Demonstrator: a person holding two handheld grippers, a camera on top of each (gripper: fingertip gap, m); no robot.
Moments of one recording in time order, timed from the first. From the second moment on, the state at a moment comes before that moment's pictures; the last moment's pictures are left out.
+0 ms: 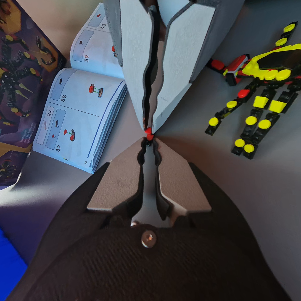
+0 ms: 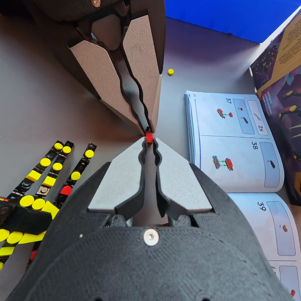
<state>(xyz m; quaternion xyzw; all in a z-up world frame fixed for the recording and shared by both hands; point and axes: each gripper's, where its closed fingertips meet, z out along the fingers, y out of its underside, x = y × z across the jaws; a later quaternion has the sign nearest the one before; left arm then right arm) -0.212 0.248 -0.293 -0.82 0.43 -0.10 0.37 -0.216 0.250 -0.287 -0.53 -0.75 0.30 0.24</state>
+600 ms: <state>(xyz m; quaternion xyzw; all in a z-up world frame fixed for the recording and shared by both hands) -0.210 0.249 -0.293 -0.82 0.42 -0.11 0.37 -0.211 0.250 -0.289 -0.52 -0.77 0.27 0.23</state>
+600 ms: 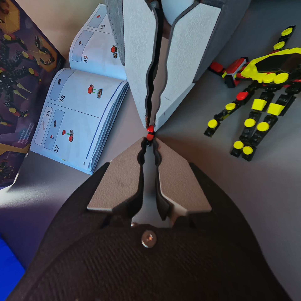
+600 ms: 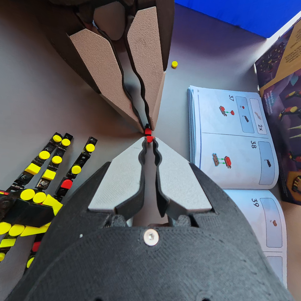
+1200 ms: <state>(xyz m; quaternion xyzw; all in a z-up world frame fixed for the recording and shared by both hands) -0.210 0.250 -0.293 -0.82 0.43 -0.10 0.37 -0.211 0.249 -0.290 -0.49 -0.80 0.24 0.23</state>
